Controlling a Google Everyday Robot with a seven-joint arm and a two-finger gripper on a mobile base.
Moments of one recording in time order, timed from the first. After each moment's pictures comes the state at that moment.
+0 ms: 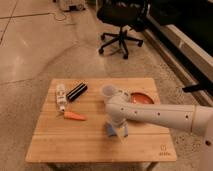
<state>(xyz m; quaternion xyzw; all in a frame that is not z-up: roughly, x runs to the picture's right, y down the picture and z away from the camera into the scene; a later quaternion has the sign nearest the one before) 0.052 0.227 0.817 -0.31 -0.10 -0.23 0.92</state>
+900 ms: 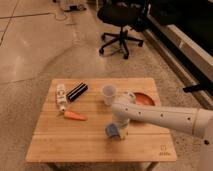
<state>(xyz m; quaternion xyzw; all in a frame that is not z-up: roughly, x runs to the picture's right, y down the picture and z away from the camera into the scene) 0.075 0.240 0.834 -0.33 -0.10 -0.20 0.92</state>
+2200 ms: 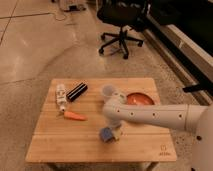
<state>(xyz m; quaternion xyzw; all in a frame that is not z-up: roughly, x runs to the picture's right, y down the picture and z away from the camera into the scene) 0.033 0.243 0.825 -0.33 -0.10 -0.23 0.91</state>
